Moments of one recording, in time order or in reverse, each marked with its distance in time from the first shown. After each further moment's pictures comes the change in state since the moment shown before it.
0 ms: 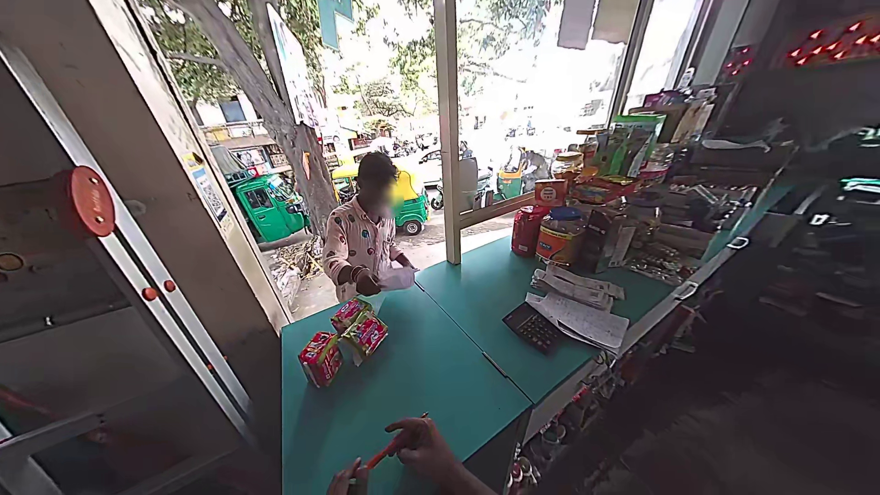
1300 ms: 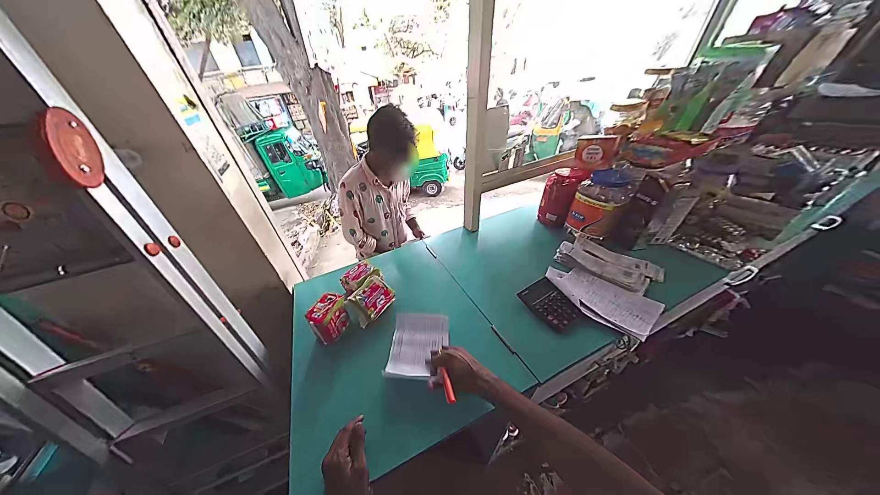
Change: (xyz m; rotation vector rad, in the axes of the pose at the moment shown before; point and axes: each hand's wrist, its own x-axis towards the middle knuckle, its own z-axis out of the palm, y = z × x) left_hand -0.005 0.005 0.005 0.041 0.010 -0.042; right_hand 0.039 -0.012 -0.121 -0.842 -0.388 0.046
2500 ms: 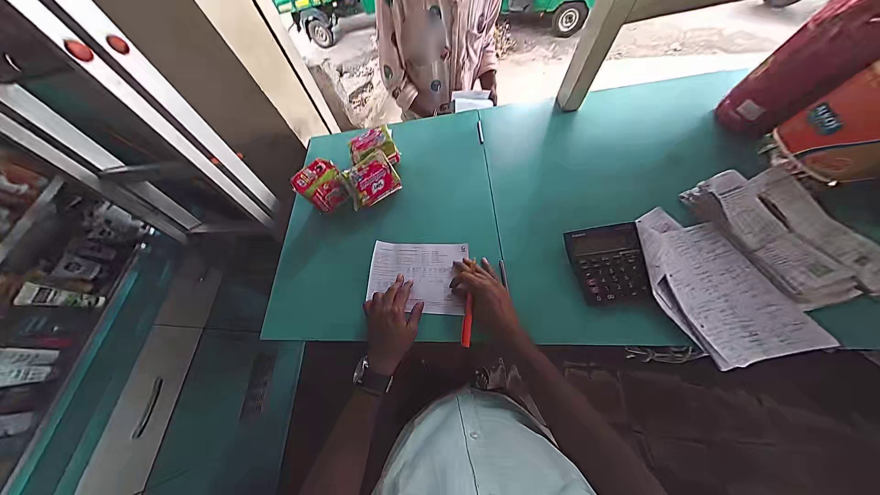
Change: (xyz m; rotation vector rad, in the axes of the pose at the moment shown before) left_hand 0.002 0.109 0.161 0.697 -0.192 -0.031; right_hand -0.057 0.087 -0.028 0.208 0.149 0.027
